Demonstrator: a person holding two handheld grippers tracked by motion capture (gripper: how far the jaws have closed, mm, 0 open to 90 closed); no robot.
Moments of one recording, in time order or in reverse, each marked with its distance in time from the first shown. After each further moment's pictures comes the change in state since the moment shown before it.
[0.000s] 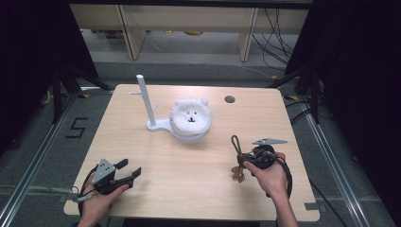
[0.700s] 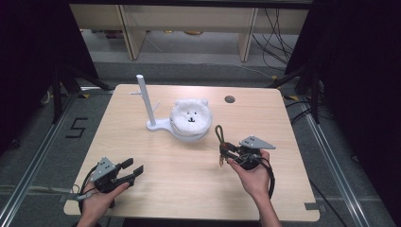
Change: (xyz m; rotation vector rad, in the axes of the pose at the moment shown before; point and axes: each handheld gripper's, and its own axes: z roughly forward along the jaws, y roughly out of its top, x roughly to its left) left arm -0.008 0.014 -0.002 -0.020 -0.065 -0.050; right arm 0.040 0.008 0.022 -0.301 0.074 -0.107
